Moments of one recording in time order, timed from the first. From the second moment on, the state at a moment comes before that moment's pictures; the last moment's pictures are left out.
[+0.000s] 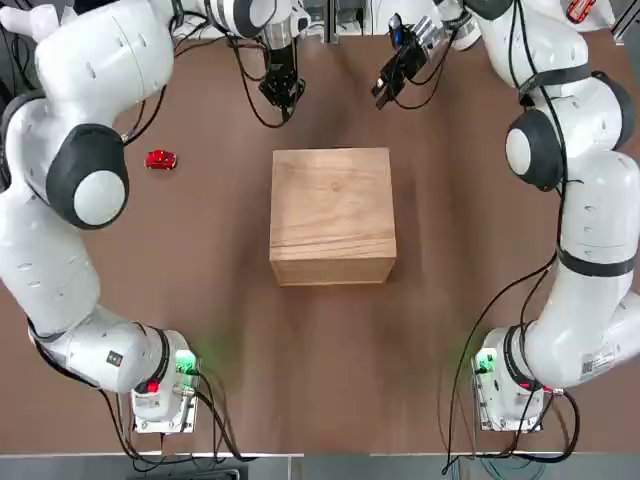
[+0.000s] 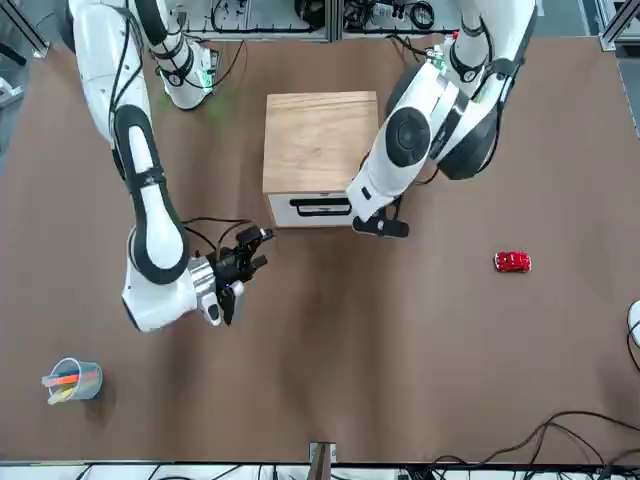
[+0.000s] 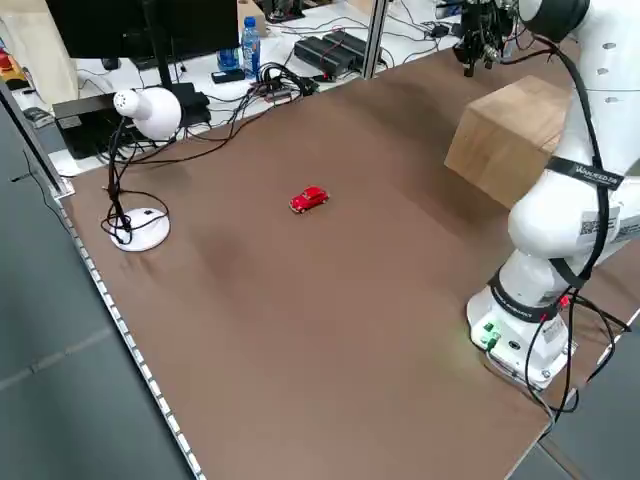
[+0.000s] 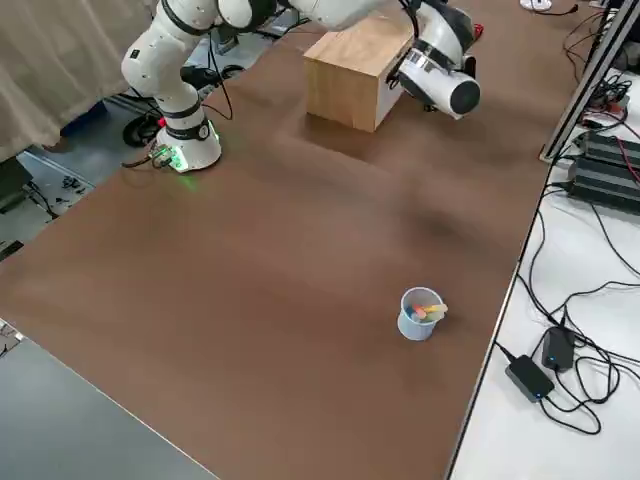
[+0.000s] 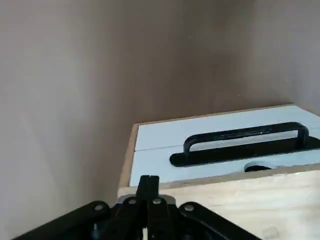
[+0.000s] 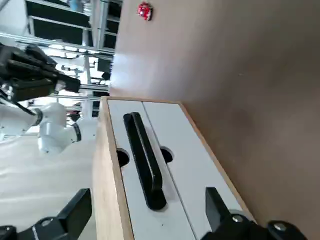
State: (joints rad) left arm -0.38 0.42 -0.32 -1.50 -0.04 1.73 -0.55; right arm 0.31 0.80 -0.09 -1.32 1.12 1.48 -0.76
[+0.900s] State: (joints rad) left arm -0.42 0.48 -0.32 -1.52 -0.07 1.74 -0.60; right arm 0.38 0.86 -0.08 -1.32 1.16 1.44 -0.74
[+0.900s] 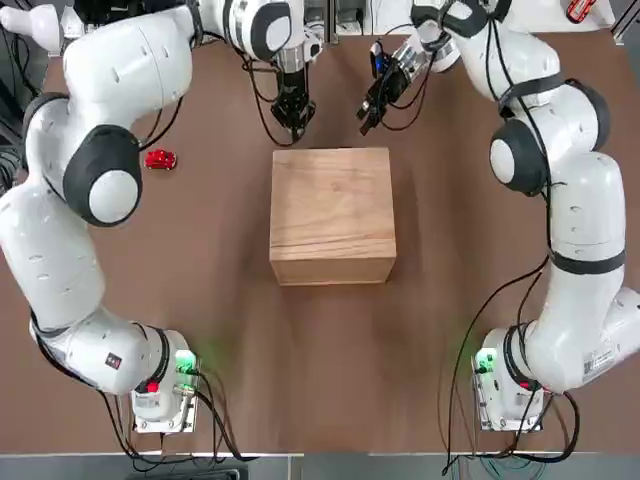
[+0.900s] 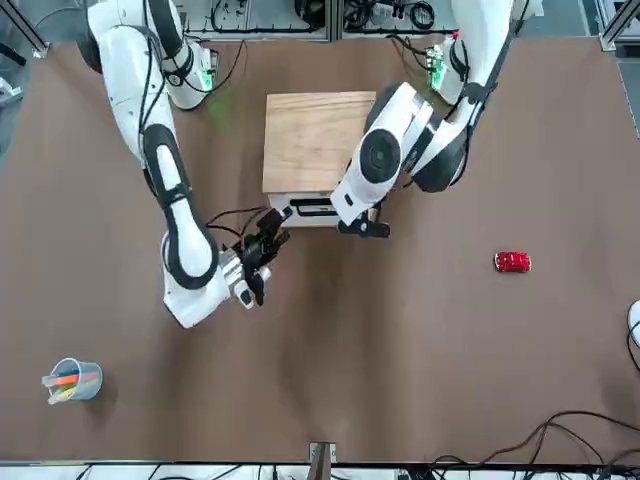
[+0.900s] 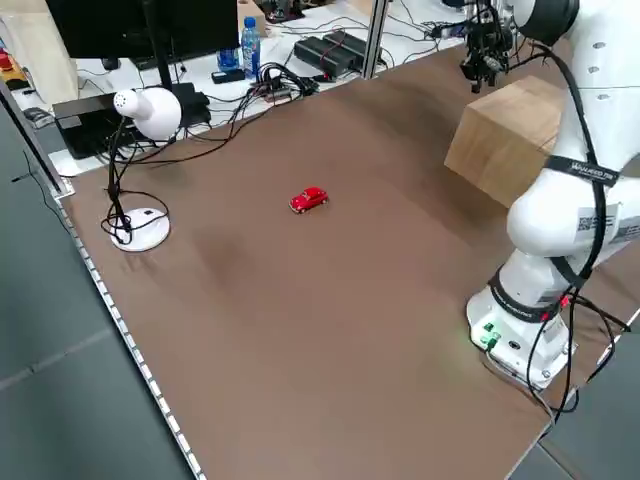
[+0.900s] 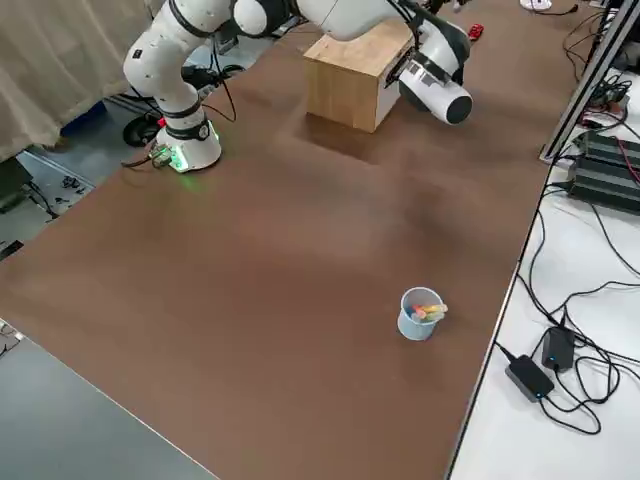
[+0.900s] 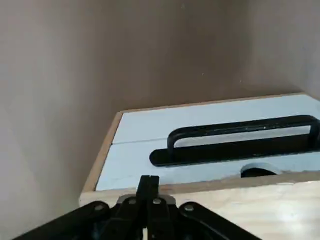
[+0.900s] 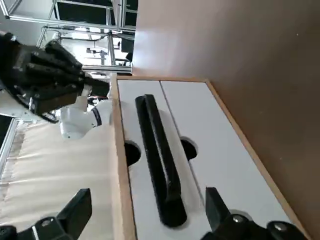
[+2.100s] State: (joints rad) left arm -0.42 0.47 -0.34 -1.54 -0.08 1.71 -0.64; right arm 0.41 0.97 -0.07 -1.30 1.19 1.39 -0.74
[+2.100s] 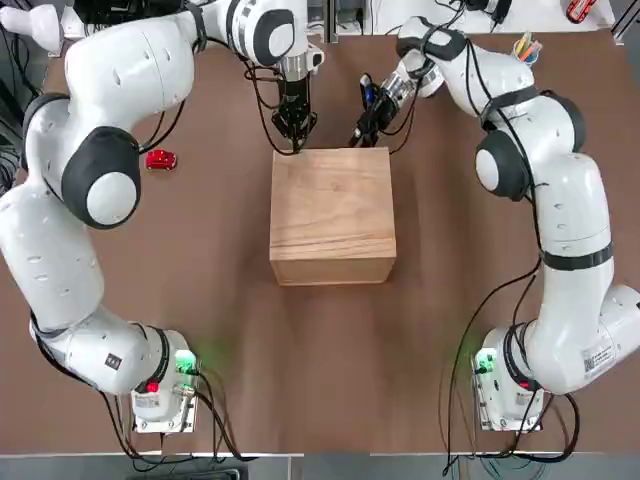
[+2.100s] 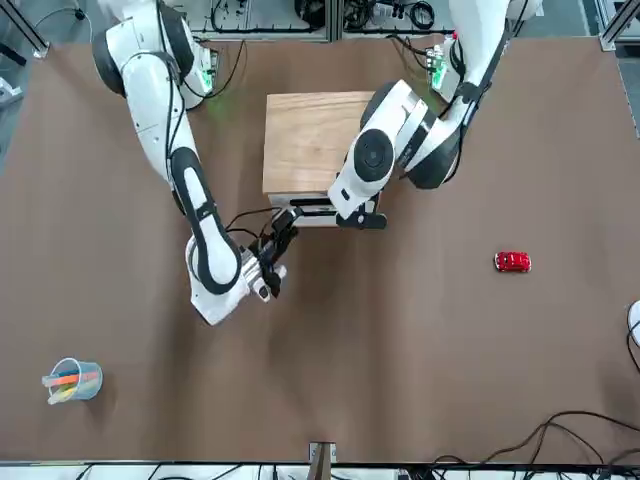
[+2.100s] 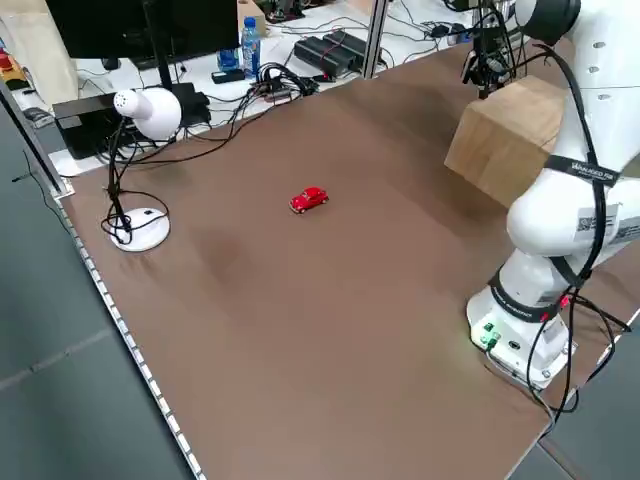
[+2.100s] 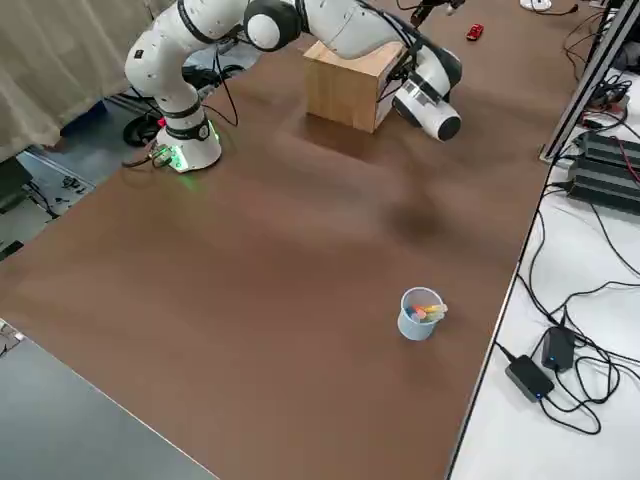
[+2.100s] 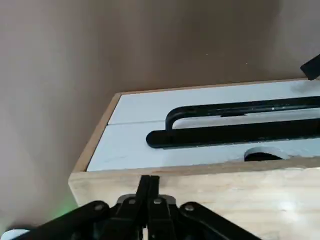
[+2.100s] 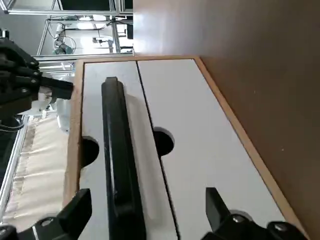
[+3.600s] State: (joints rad) left arm -0.41 0.47 -0.33 -1.54 -0.09 1.71 -0.64; right arm 0.40 0.97 -0.05 -1.29 1.20 1.33 -0.74
